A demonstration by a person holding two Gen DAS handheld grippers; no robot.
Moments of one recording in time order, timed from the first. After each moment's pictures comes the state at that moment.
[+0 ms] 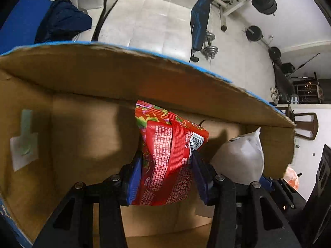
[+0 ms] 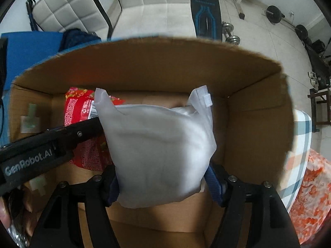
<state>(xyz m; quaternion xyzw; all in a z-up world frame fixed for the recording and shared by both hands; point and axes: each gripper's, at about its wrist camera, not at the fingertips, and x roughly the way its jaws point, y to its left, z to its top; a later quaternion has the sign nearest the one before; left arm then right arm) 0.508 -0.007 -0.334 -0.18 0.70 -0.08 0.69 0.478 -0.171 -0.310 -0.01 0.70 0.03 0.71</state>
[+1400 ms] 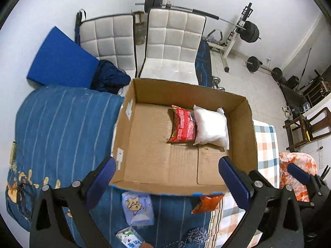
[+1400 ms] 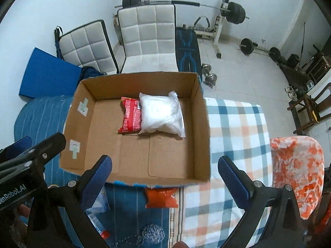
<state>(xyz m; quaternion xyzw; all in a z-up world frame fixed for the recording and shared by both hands) 0.312 0.014 -0.143 -0.07 0.54 0.00 0.84 0.279 -0.166 -0.119 0.00 0.55 0.00 0.84</state>
